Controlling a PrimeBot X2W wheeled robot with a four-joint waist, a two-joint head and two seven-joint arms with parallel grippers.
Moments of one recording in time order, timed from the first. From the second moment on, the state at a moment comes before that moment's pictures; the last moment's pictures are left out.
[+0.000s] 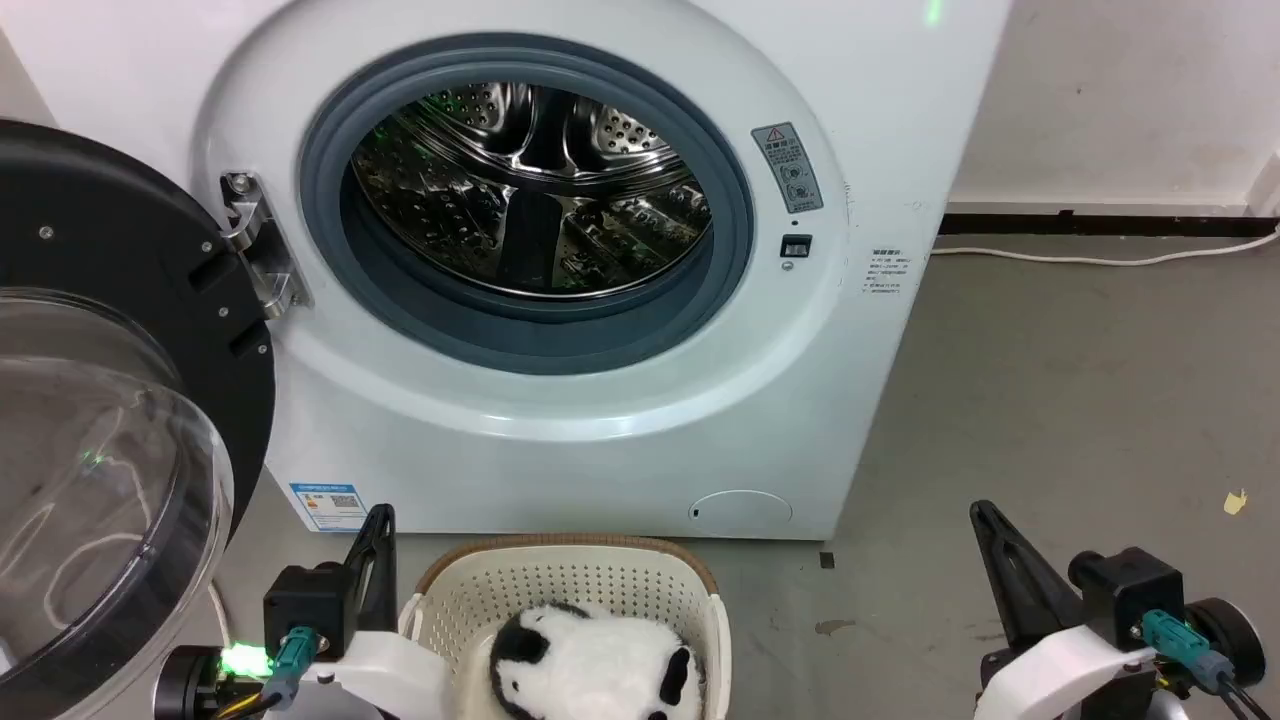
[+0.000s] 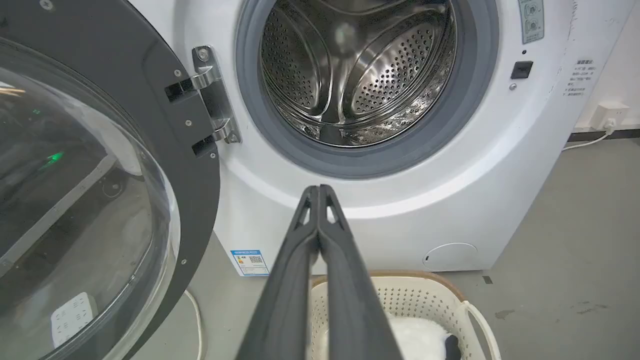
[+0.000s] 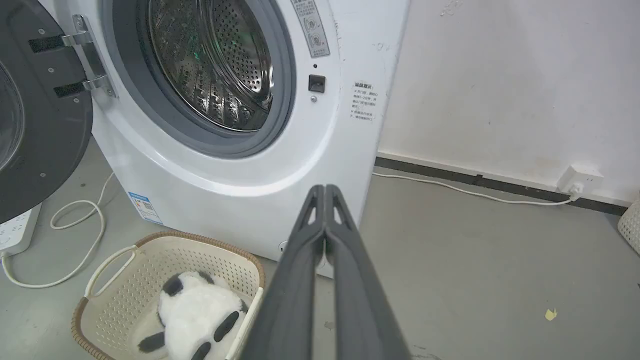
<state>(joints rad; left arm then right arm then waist) 0.02 0.05 0.00 0.00 0.00 0.00 0.00 0.01 -0.05 0.00 0.00 0.01 0.13 0.00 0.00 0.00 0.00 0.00</state>
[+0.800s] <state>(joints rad) 0.02 0.05 0.00 0.00 0.00 0.01 0.00 0.01 -0.05 0.00 0.01 0.01 0.13 0.00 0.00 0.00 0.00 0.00</state>
